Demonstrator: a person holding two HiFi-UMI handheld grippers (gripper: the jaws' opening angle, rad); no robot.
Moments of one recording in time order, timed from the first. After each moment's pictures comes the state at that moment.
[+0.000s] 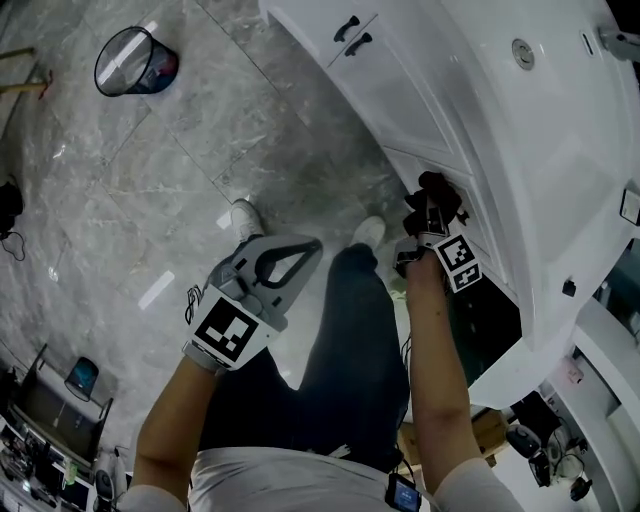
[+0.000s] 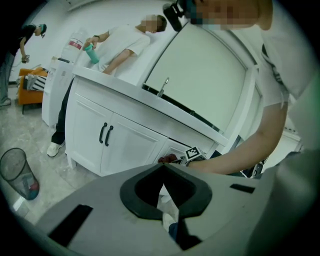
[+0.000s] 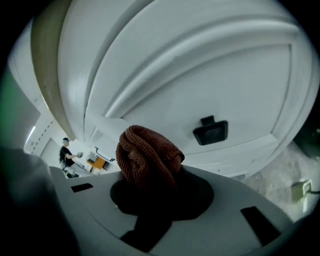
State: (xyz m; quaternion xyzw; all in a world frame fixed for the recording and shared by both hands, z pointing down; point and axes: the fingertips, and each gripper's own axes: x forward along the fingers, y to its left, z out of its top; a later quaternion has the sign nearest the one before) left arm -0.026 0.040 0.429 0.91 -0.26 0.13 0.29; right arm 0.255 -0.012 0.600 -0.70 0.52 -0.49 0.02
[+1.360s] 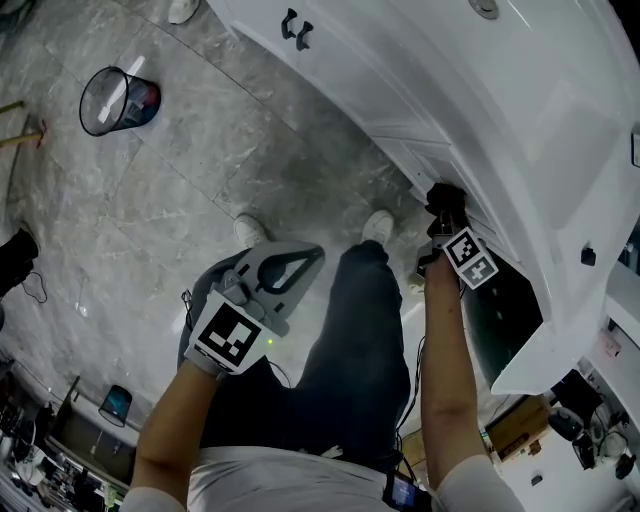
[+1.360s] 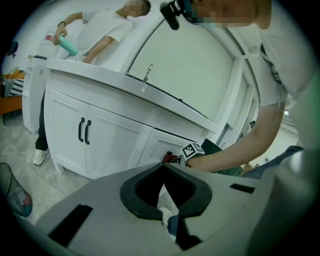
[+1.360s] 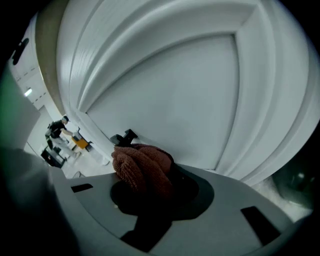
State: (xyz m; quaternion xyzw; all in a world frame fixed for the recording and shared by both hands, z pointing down) left arm 0.023 0.056 0.443 0.93 -0.18 0.17 0.26; right arm 0.341 0.038 0.625 -0.73 0.53 -0.42 -0.10
